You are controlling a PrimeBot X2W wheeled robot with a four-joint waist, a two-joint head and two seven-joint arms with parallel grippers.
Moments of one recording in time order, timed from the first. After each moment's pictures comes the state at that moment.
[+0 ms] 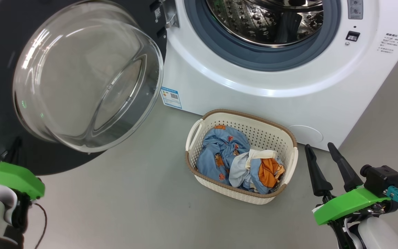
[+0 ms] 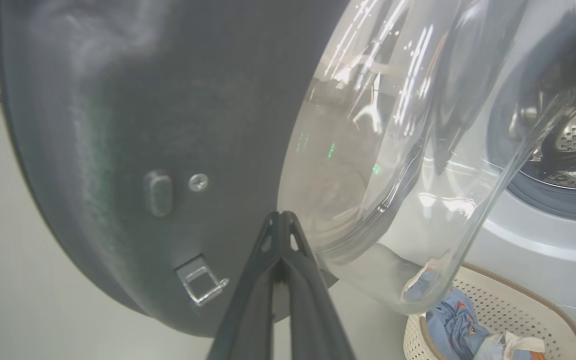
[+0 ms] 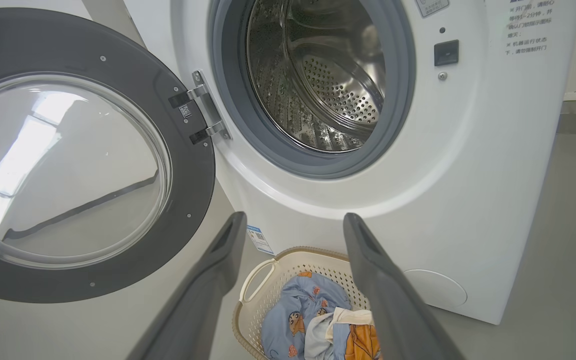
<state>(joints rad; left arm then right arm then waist) -0.72 0.36 -0.19 1.12 -0.60 -0.12 -0.22 -0.20 -0.17 0.18 0.35 0.49 0.13 -0.25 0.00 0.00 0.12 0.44</state>
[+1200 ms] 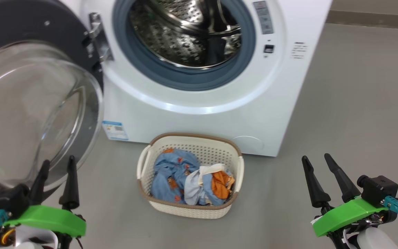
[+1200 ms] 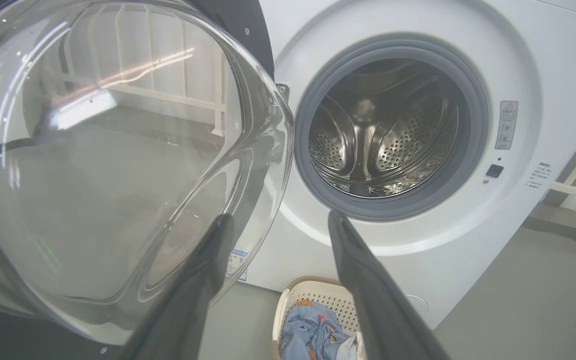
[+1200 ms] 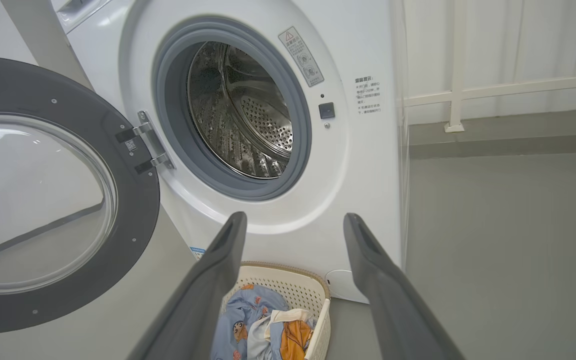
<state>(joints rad) -0.23 0.33 -0.21 0.32 -0.64 0.04 -0.17 -0.15 -0.18 0.20 0.33 0.49 0.13 -0.25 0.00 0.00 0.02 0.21</state>
